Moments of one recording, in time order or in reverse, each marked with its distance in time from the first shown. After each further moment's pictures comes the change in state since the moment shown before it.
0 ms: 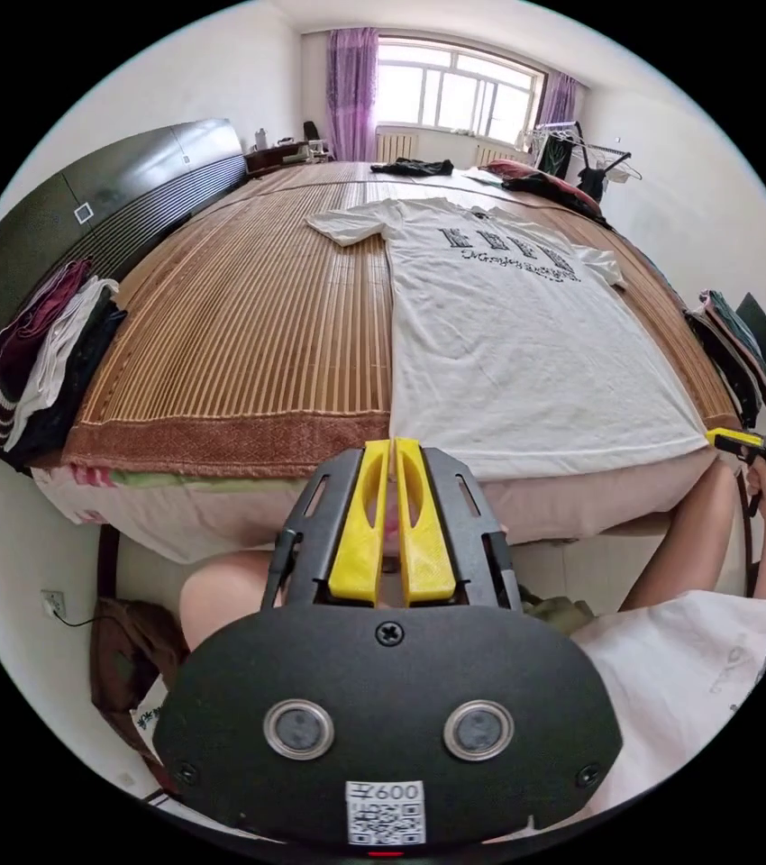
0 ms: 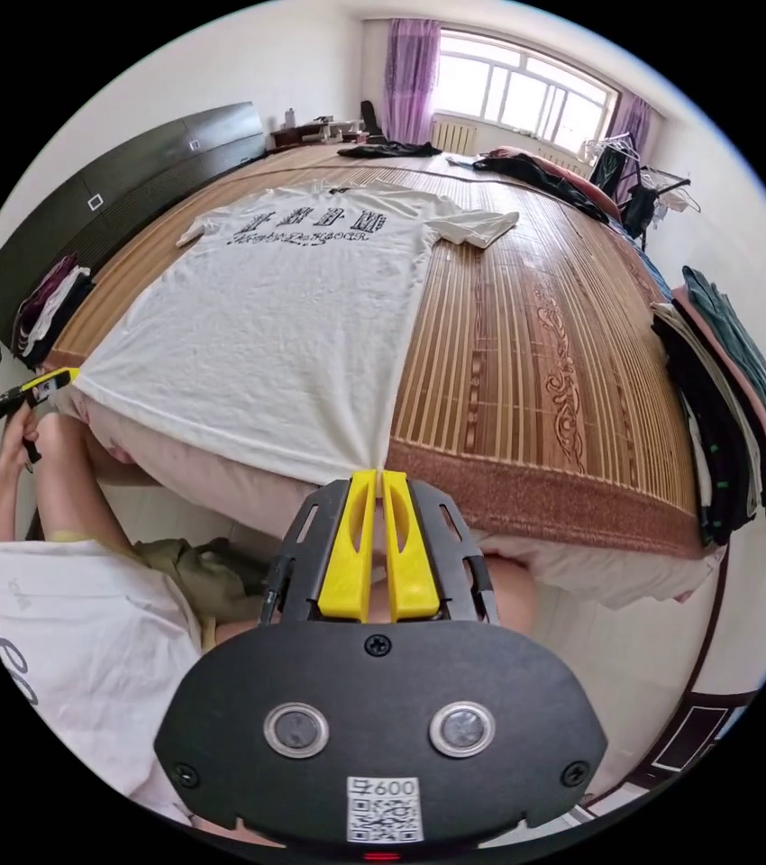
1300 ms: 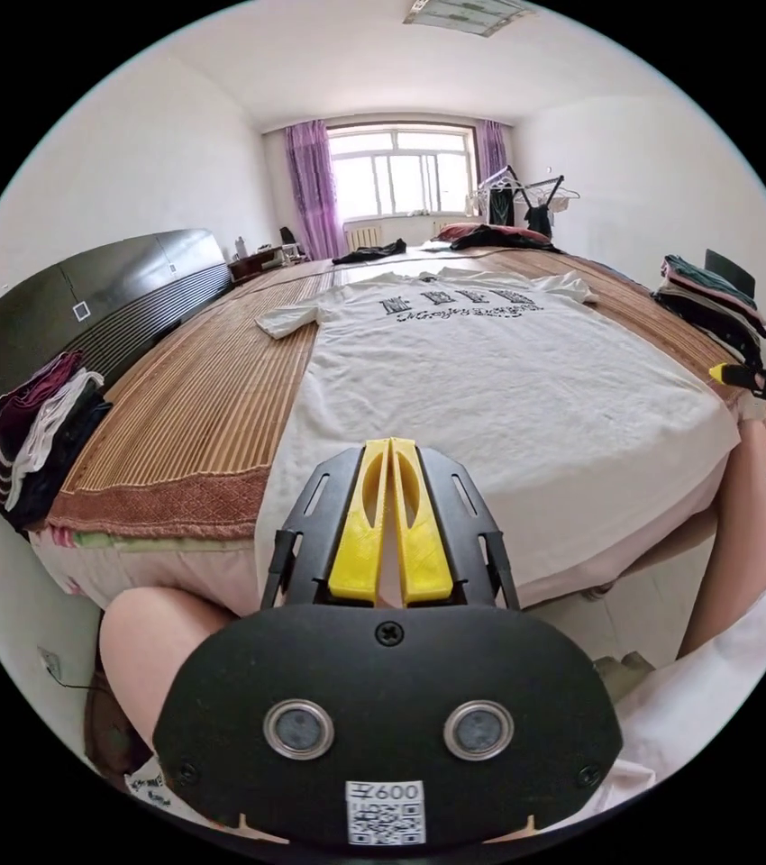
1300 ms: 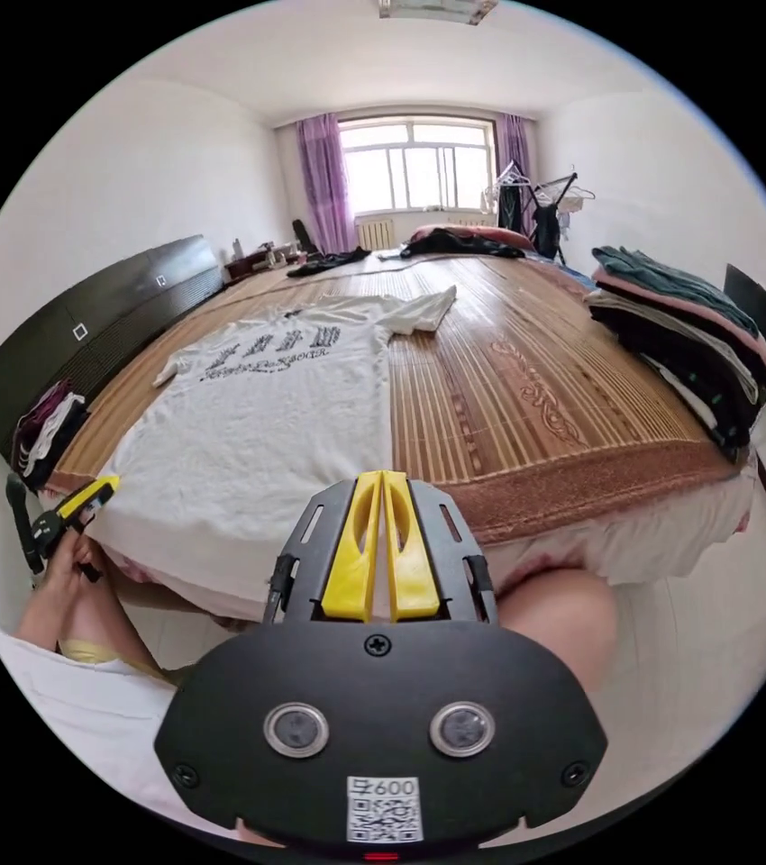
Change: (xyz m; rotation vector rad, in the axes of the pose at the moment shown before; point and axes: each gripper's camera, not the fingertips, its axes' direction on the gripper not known) left arm 0.114 0.212 0.126 0.315 -0.138 0.199; right arm 0.103 0.042 -0.069 0.475 -0.072 0.234
